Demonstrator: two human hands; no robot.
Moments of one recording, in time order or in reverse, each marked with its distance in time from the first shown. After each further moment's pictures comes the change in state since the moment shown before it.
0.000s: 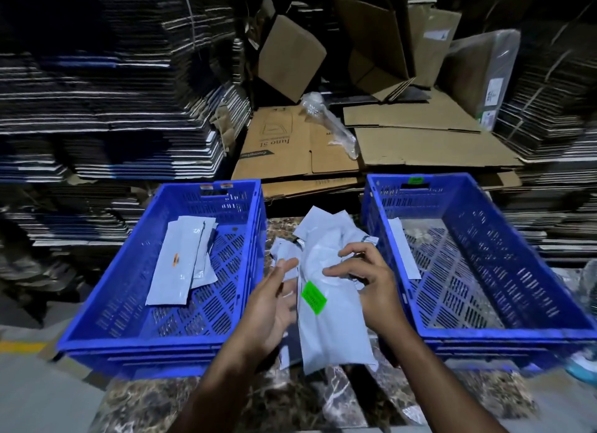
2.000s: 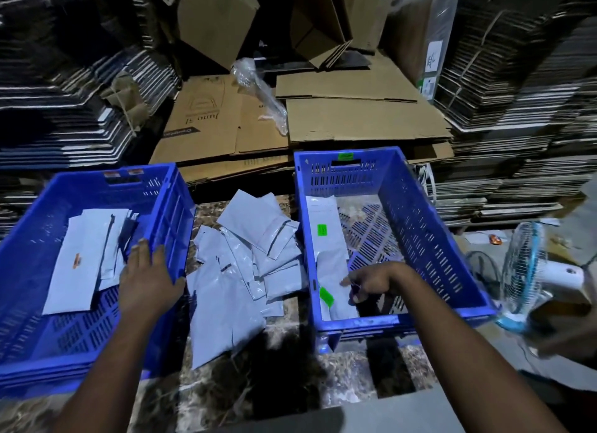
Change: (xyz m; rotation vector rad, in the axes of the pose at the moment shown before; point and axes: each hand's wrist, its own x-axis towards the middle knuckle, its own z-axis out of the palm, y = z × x) left_hand 0.106 -0.034 -0.066 1.942 0.467 0.077; right_hand 0.022 0.211 -0.199 -0.372 -0.989 1.127
